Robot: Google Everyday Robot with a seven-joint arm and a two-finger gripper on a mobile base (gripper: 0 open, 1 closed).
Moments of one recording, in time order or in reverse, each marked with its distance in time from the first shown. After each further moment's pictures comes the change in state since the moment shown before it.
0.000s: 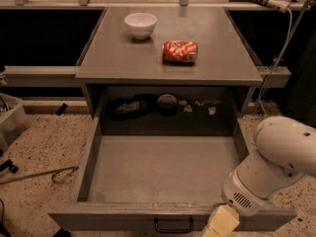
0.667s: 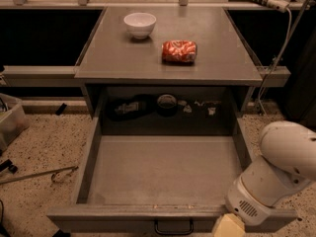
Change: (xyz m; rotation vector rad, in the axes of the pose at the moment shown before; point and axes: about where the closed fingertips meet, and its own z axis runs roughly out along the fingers) arm 0.020 0.014 0.003 -0.060 0.013 0.020
